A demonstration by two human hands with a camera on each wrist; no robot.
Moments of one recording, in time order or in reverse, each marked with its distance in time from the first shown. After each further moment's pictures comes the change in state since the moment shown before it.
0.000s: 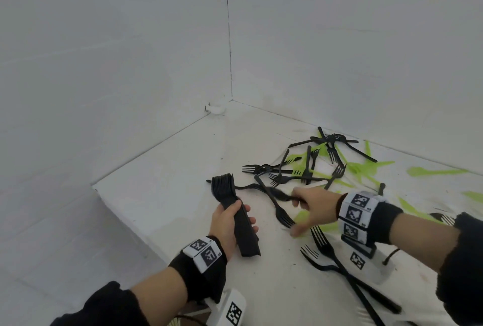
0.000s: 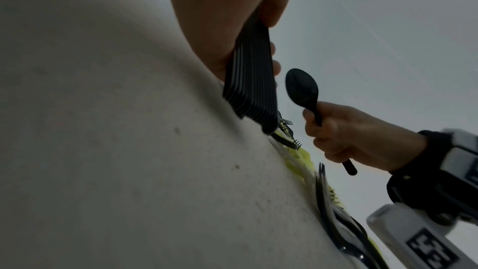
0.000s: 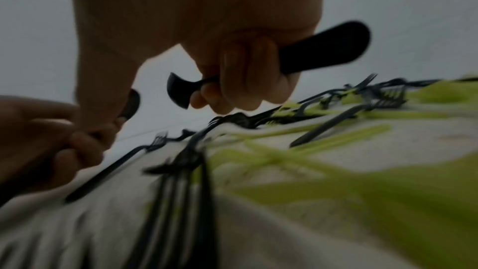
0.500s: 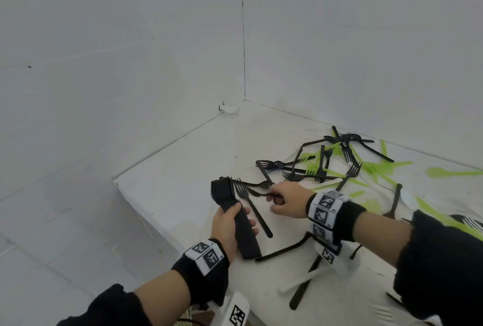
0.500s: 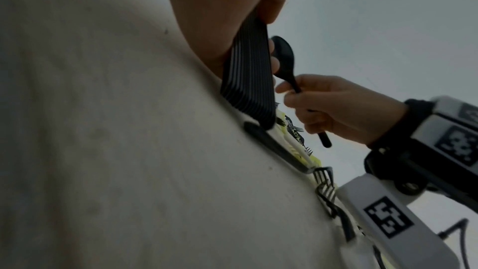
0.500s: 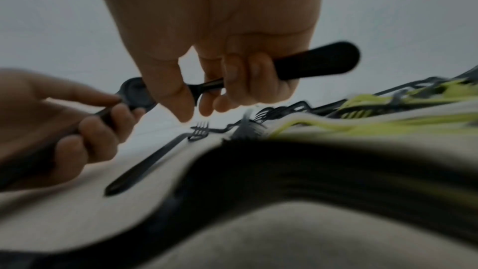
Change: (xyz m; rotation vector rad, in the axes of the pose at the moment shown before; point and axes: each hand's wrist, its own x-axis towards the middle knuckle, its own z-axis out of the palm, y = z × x) left_hand -0.011 0.001 -0.024 -0.025 0.081 0.035; right_hand 0.033 -0.062 0.022 -0.030 0.182 -0.187
